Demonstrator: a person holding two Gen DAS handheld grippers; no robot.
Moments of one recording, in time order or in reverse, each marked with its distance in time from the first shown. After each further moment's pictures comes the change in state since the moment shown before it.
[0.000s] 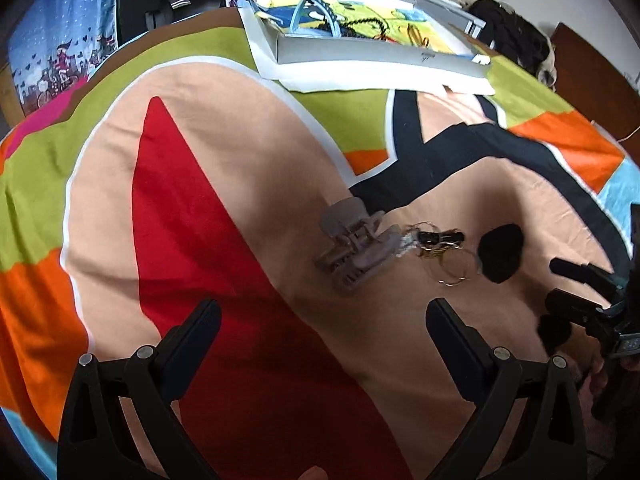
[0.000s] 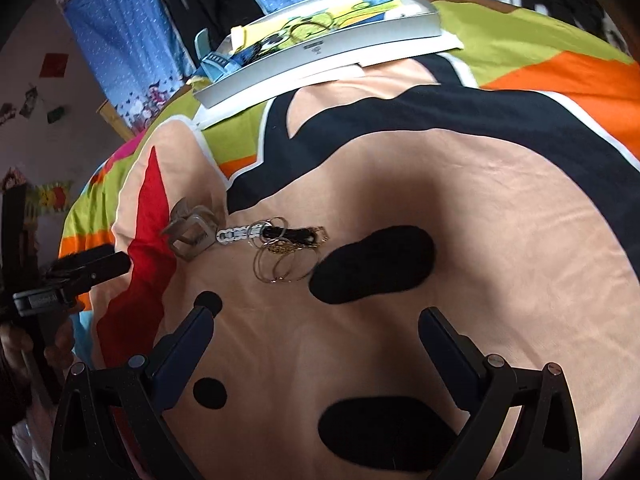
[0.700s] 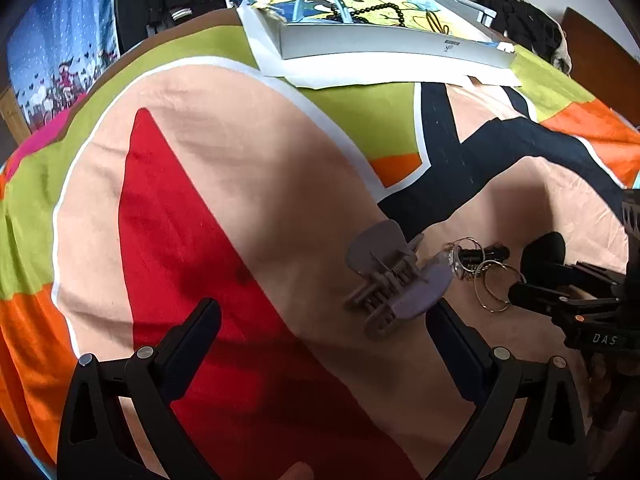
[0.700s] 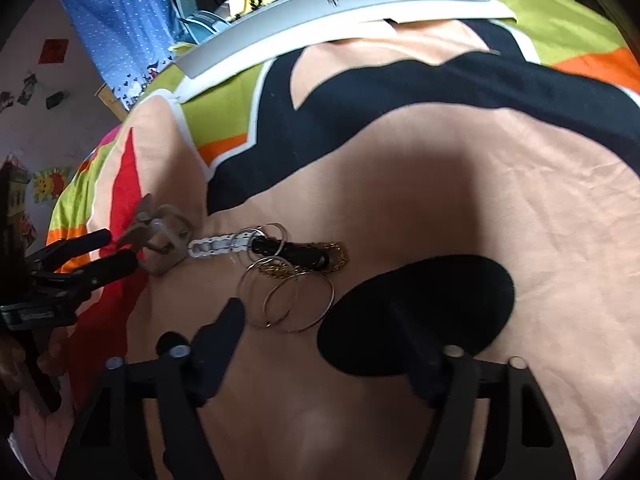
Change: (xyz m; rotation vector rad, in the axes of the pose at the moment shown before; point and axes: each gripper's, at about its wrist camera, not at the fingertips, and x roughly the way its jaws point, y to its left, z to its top) left arm 0.034 0.005 0.016 0.045 -0.028 0.092; right arm 0.075 -0.002 0.022 -0.015 0.059 0.008
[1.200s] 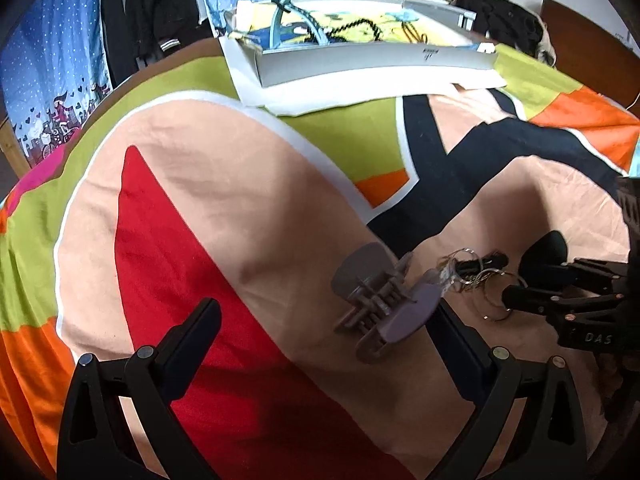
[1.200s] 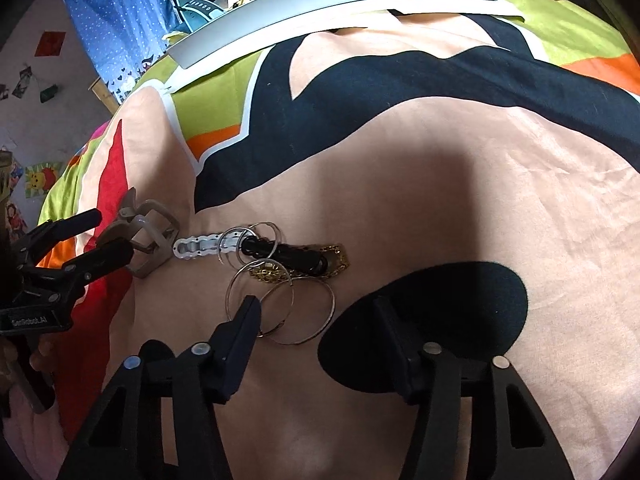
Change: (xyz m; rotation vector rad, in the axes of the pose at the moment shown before) left arm 0.004 -0.017 0.003 0.065 -0.090 -0.001; right arm 0.006 0.000 -0.003 -0.020 -0.007 -0.039
